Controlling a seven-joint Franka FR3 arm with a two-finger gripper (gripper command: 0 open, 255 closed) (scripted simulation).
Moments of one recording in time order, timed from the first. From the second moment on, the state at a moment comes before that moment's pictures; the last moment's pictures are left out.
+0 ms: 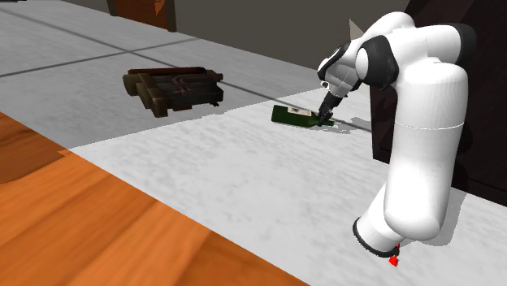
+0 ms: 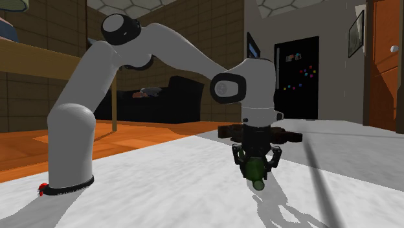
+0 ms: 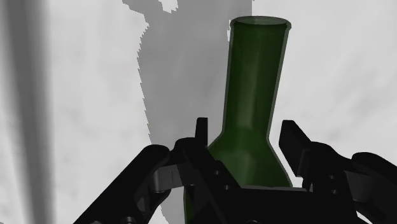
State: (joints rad) arm 0.08 0.41 -0.96 -2.01 0.62 2.16 -1.86
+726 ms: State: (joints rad) arm 0.14 0.32 -1.03 -1.97 0.52 2.08 -1.78
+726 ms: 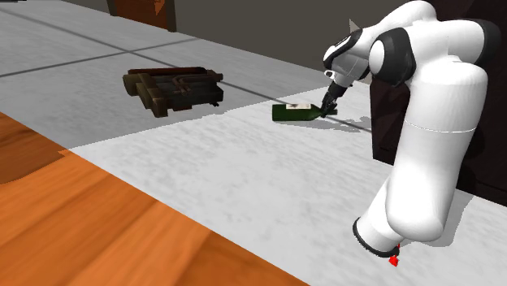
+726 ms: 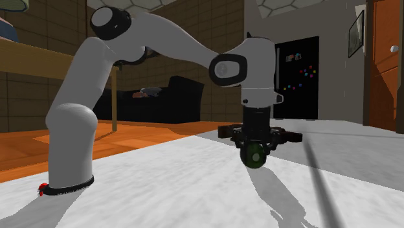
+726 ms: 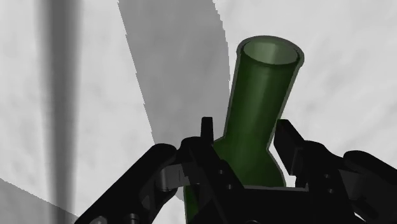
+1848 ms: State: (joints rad) arm 0.20 0.20 -1.10 -1.84 0.38 1.91 -1.66
